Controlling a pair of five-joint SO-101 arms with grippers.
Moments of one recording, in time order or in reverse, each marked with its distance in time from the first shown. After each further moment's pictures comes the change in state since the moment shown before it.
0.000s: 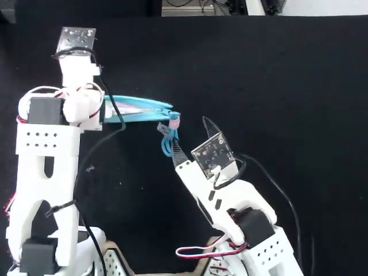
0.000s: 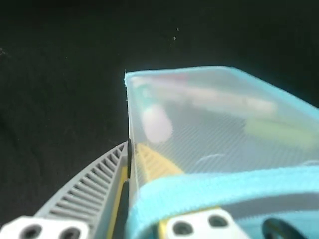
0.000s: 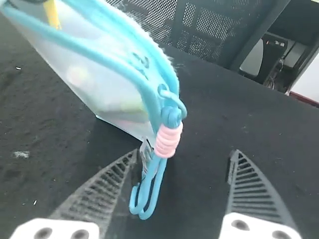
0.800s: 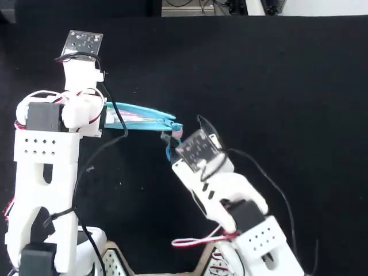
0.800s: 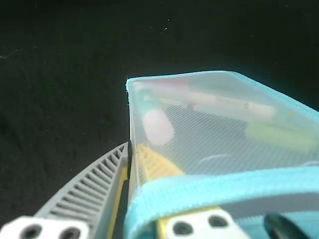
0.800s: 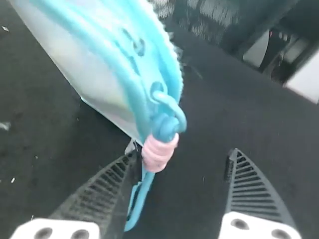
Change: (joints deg) left arm 1.2 -2.7 0.1 2.5 -3.9; right arm 0.8 12.7 0.5 -7.5 7.0
